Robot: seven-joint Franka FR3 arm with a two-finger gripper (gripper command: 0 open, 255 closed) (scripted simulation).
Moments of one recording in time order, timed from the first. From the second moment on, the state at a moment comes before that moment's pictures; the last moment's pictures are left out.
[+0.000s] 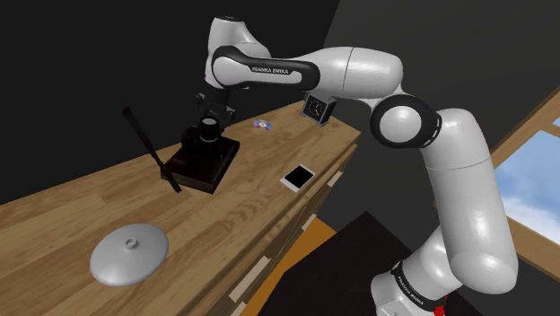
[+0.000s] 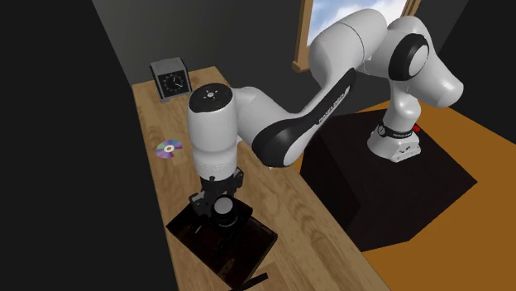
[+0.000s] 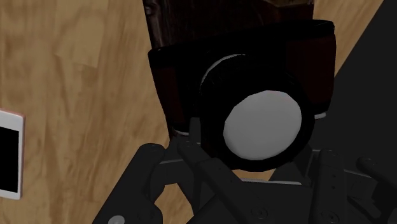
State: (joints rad) arm 0.20 0.83 0.26 -1.04 -0.25 1.90 1.48
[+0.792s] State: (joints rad) arm 0.20 0.84 0.25 -1.07 -0.25 1.95 1.48
